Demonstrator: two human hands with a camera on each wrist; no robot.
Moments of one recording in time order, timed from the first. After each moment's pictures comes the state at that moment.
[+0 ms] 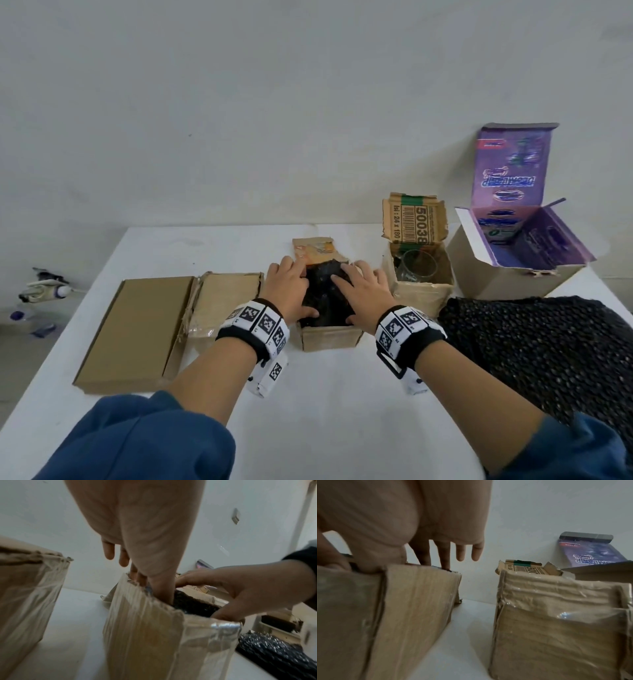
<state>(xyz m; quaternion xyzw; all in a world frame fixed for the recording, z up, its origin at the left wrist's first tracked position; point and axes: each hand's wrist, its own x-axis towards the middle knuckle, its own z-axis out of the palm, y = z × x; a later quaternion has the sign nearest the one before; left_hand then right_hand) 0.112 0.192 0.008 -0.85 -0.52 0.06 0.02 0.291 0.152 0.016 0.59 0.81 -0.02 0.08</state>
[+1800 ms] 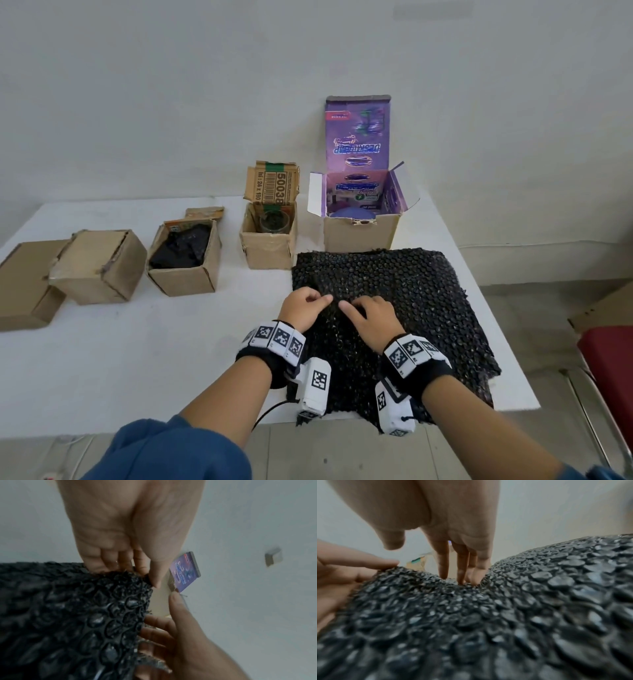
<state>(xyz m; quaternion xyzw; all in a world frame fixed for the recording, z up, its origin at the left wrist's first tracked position) 0.432 0.010 -0.020 -0.60 -0.63 -0.21 -0.45 0.592 -0.034 -0.019 0.72 0.61 -0.29 -0.13</state>
